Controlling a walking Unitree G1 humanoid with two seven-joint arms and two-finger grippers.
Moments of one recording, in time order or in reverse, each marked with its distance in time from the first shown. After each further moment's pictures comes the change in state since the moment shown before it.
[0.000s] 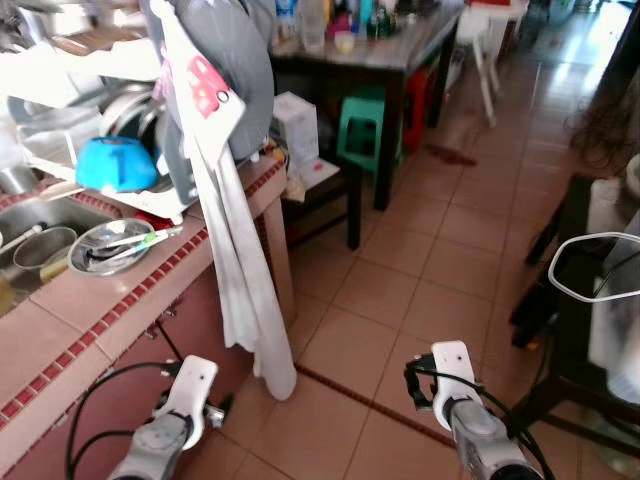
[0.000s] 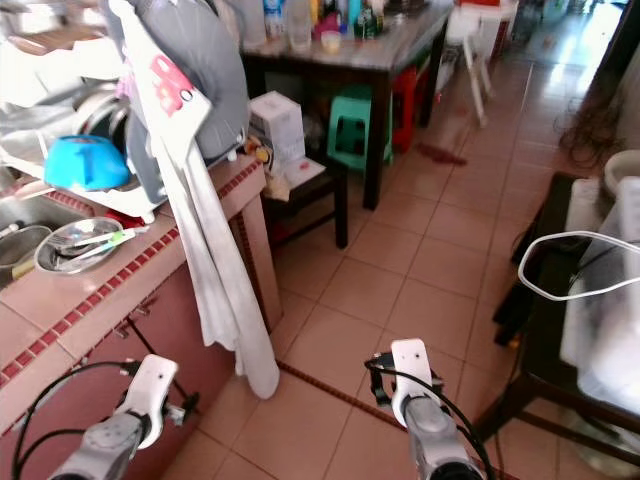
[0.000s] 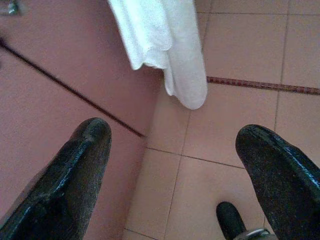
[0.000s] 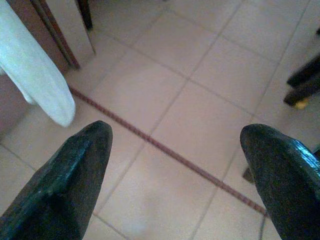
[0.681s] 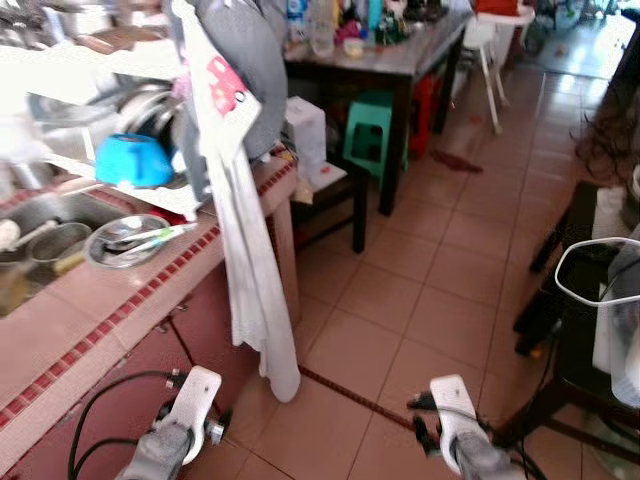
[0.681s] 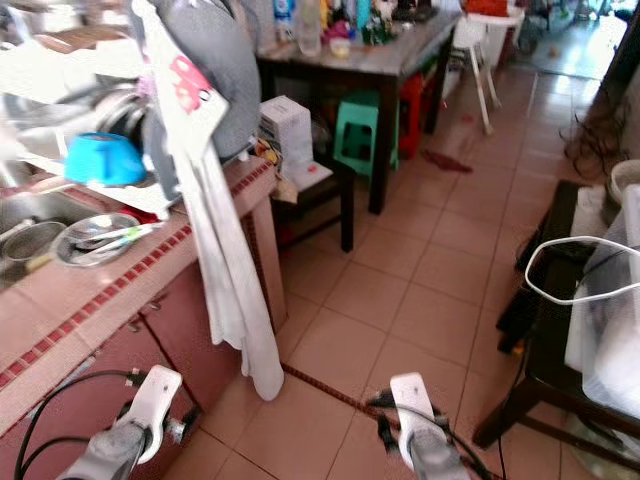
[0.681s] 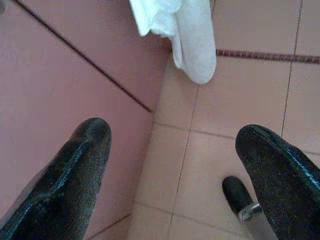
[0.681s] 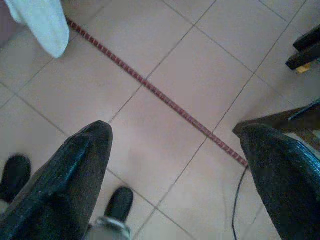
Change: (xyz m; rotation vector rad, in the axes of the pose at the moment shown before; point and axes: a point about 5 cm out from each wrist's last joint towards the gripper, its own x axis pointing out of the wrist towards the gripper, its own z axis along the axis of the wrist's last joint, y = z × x) left arm -0.003 -0.001 -0.020 0.049 0.109 0.022; right arm -0.012 0.002 -0.045 -0.112 0.203 0.017
